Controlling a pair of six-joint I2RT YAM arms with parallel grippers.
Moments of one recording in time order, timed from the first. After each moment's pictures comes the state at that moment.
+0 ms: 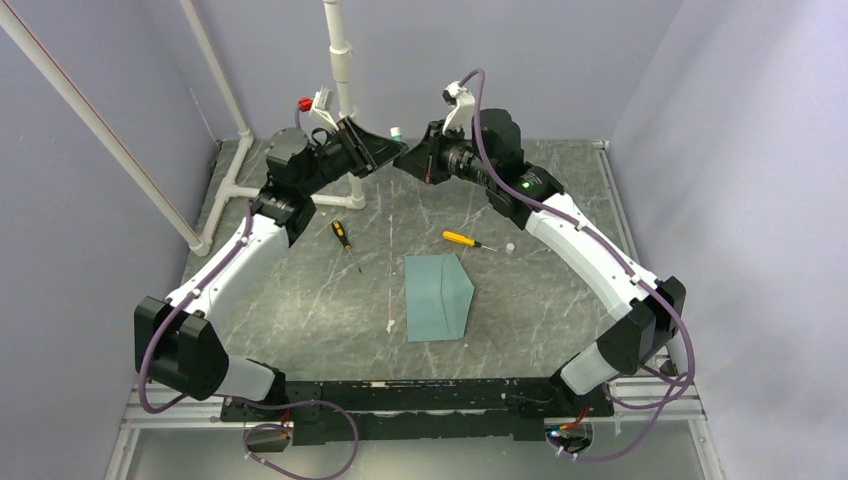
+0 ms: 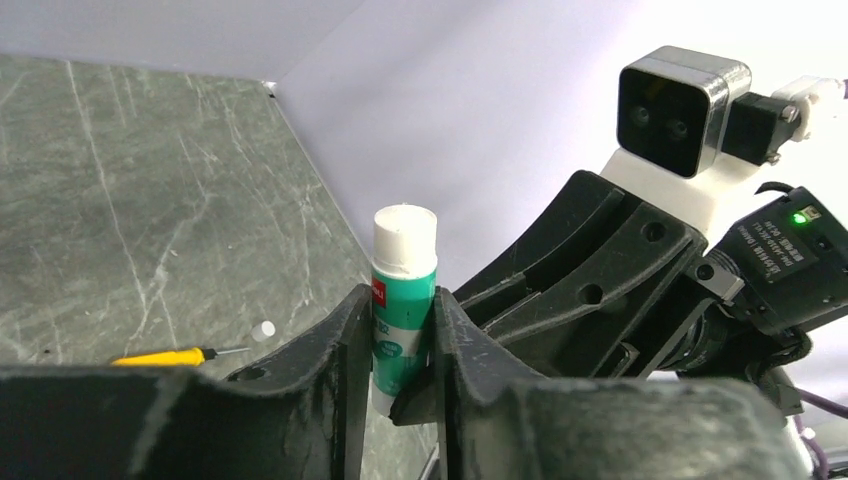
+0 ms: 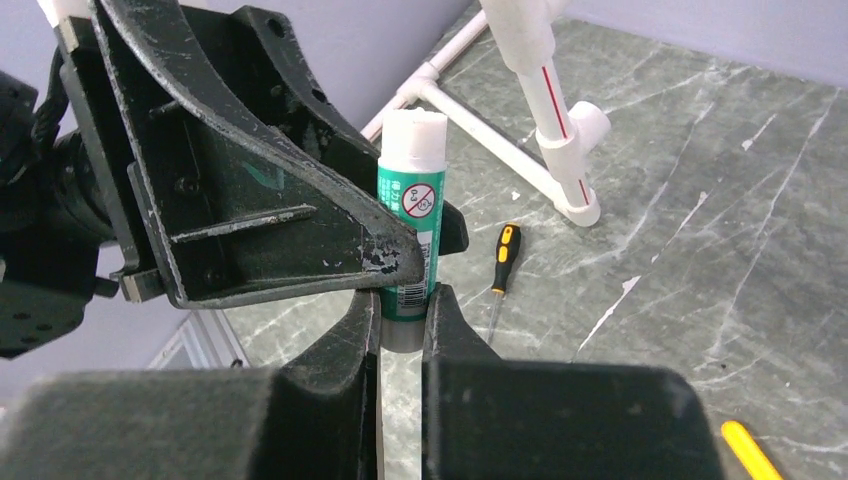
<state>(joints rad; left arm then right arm) -0.39 1.40 1.21 0.29 0.50 -0.95 0.63 1.53 1.58 -0.25 -0.28 0.44</state>
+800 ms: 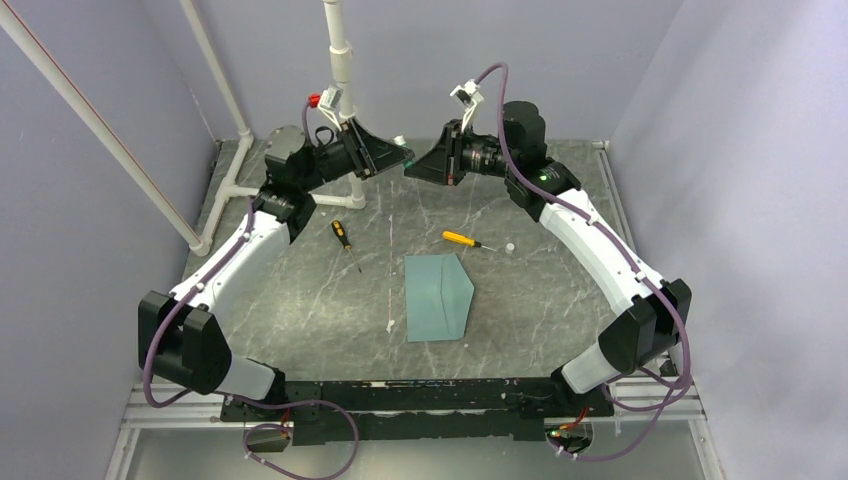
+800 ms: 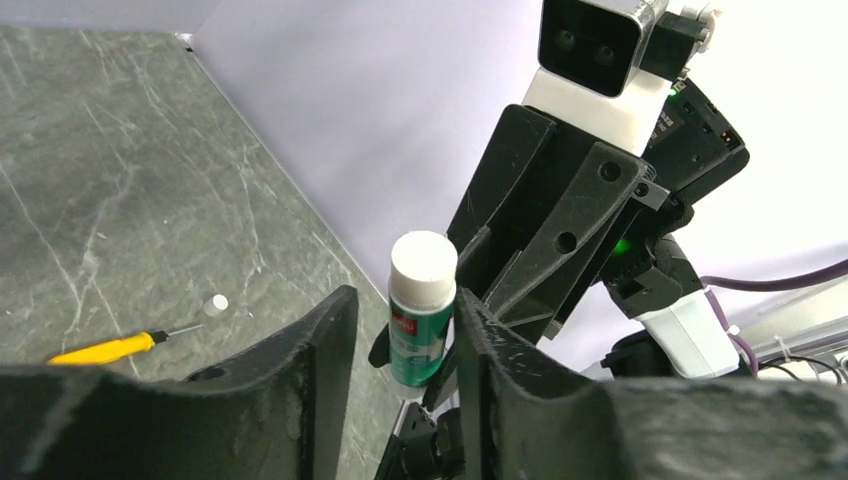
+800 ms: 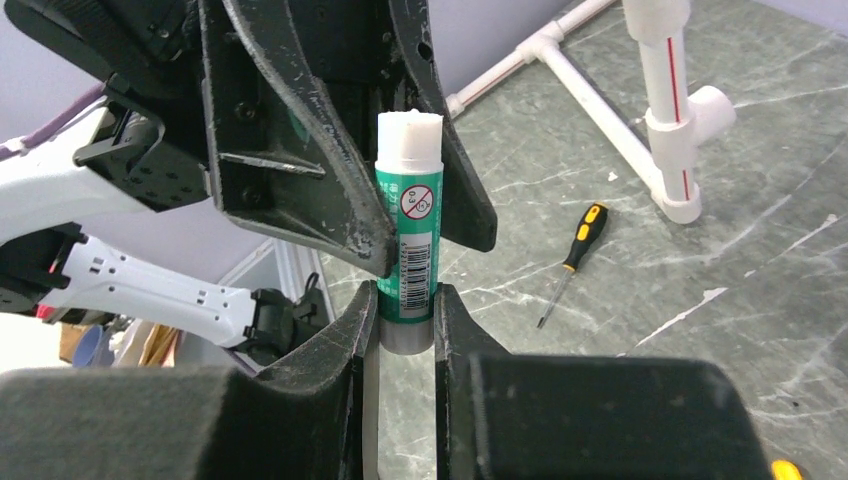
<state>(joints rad) -0.37 1.42 1.22 0.37 0.71 -0.99 0.49 1.52 1.54 -0.19 -0.73 0.42</state>
